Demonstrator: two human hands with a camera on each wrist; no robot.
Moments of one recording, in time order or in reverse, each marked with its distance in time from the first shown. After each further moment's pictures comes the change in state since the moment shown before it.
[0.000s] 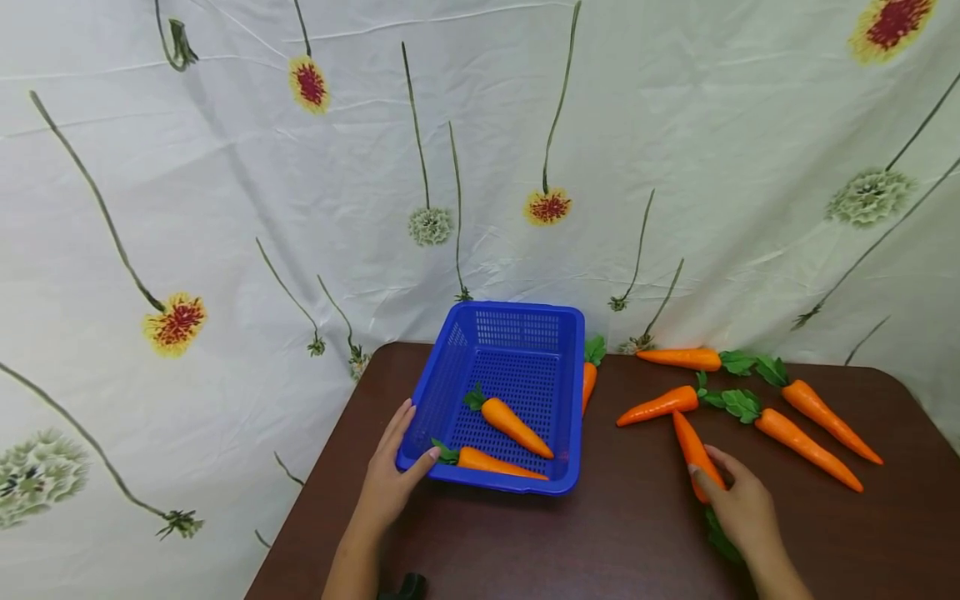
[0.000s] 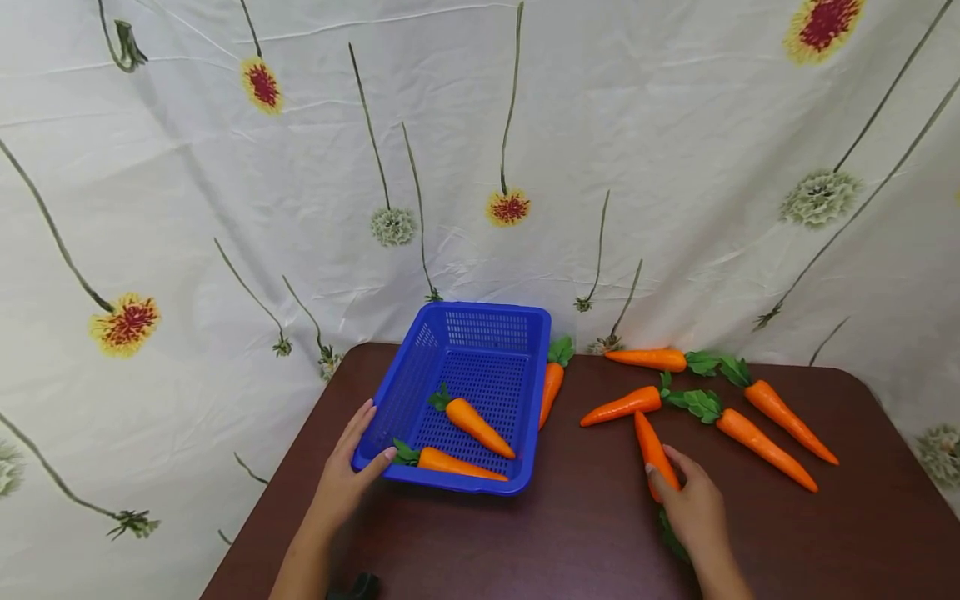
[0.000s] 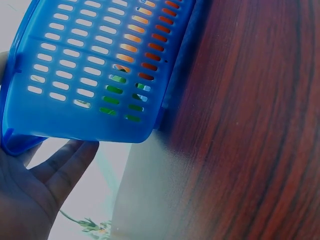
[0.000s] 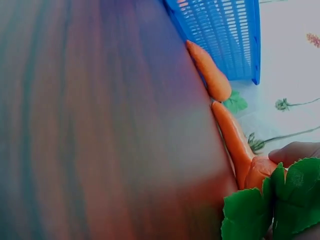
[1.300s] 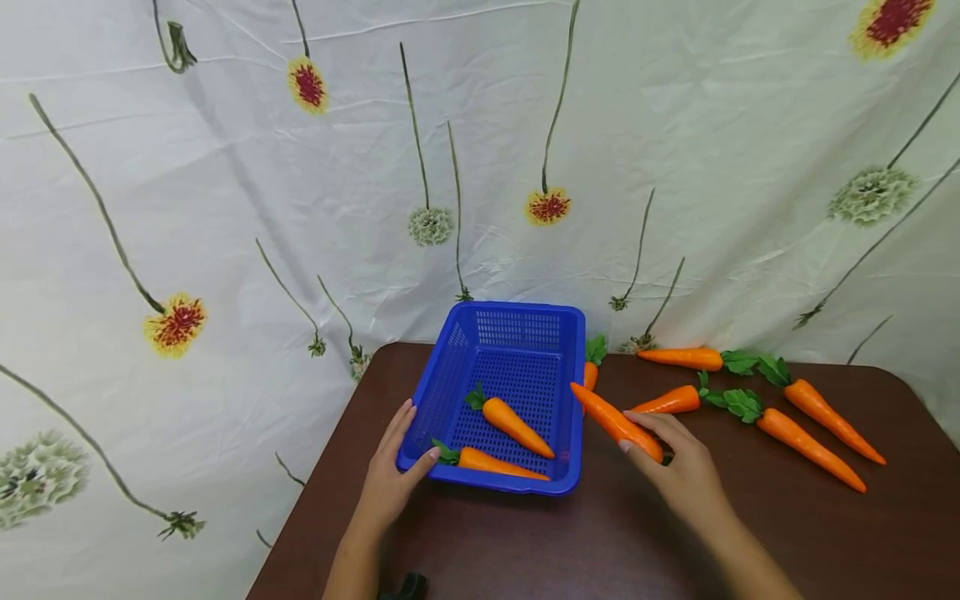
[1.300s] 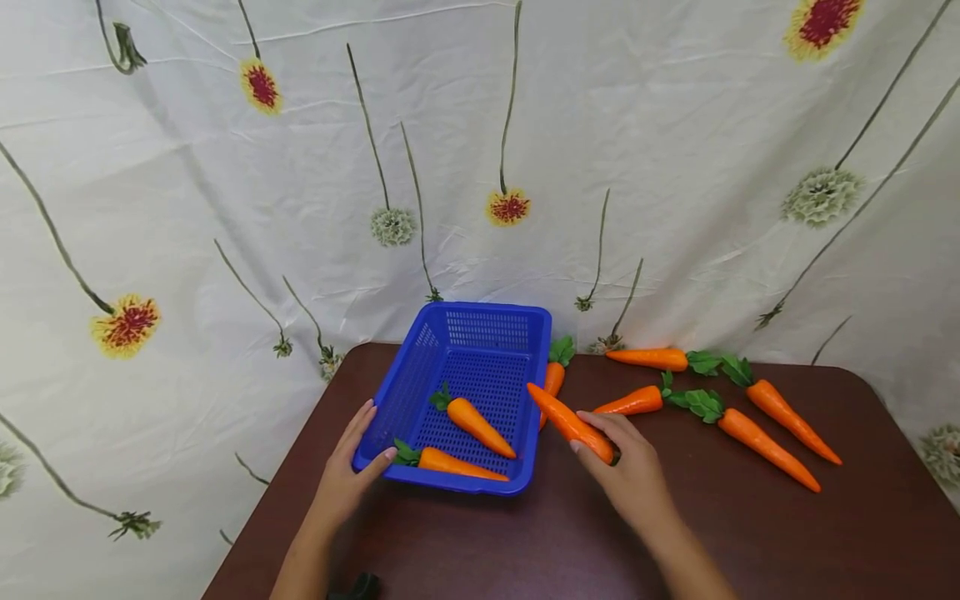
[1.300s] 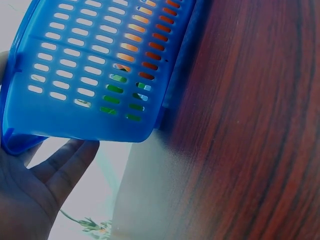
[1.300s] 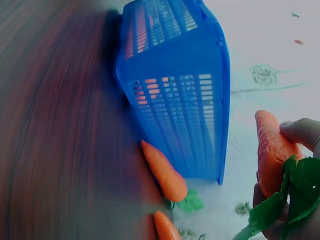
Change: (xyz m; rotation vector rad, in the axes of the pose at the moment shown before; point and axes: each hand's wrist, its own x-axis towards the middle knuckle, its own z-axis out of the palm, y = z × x) left_hand 0.000 0.000 -0.001 0.015 0.002 0.012; right_hand -0.021 -0.085 0.027 0.123 0.209 -0.644
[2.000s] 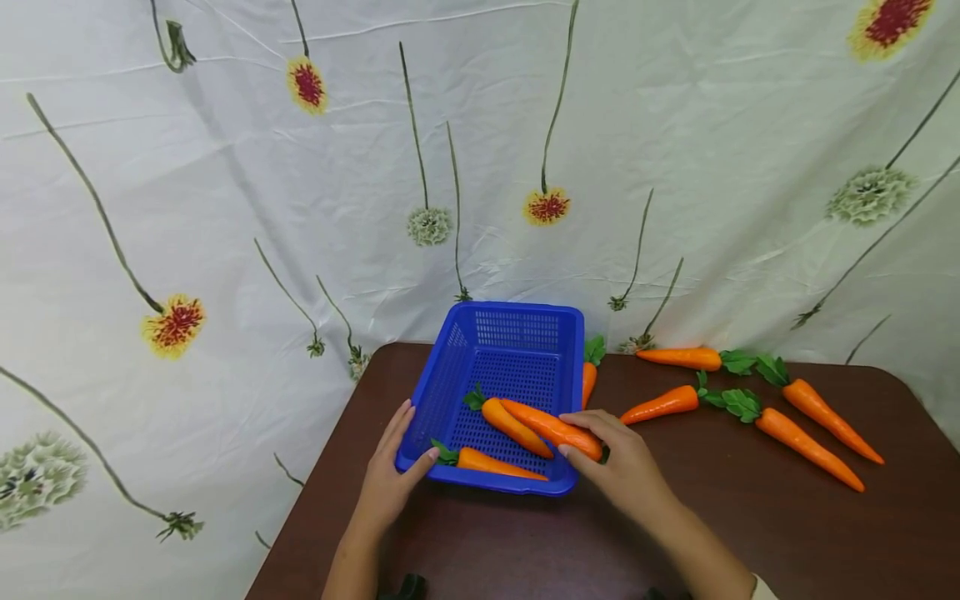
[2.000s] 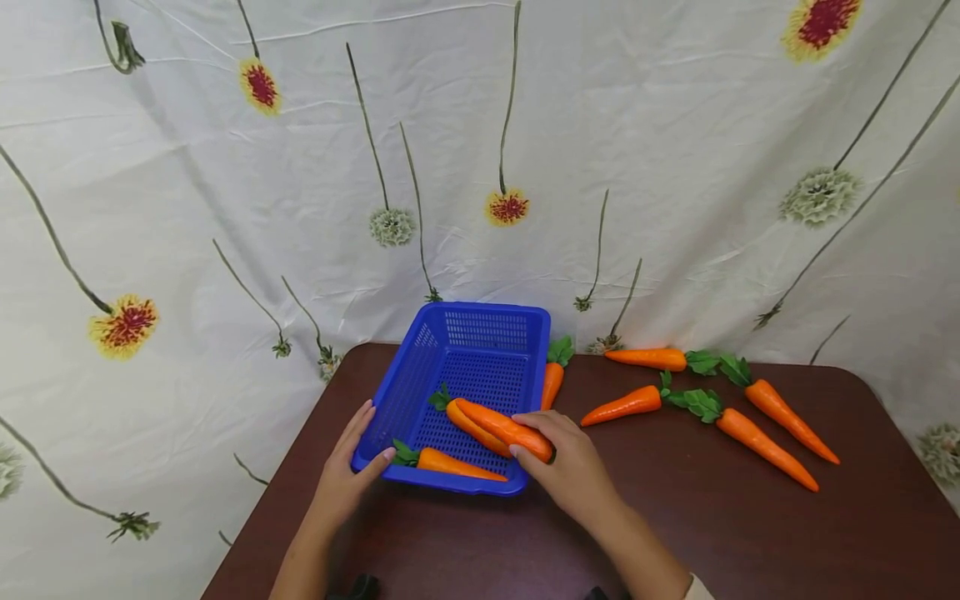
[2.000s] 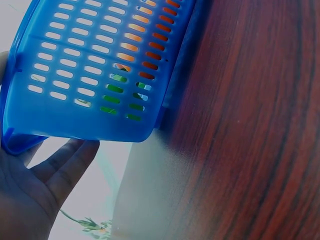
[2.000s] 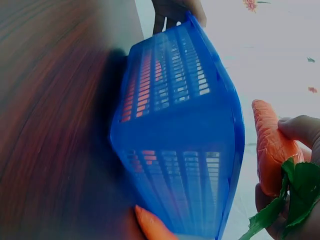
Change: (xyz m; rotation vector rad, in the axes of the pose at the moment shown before) left_hand 0.000 -0.002 0.001 0.002 0.010 0.020; right_hand 0.013 -0.045 0.039 0.052 -0.153 -0.132
